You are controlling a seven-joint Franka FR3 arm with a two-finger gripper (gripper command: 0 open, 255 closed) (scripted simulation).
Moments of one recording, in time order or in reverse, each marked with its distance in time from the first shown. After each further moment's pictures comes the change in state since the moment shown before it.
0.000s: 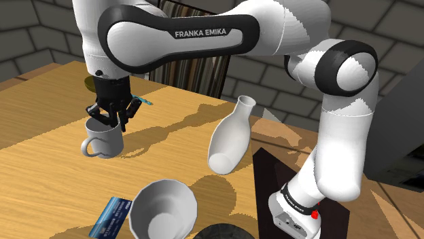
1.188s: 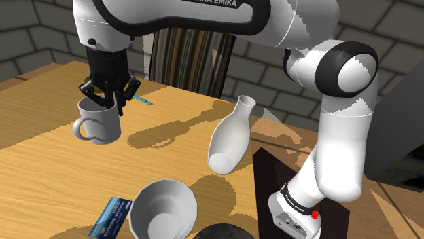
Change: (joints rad) arm 0.025 0.008 0.005 0.171 -0.001 -0.161 0.001
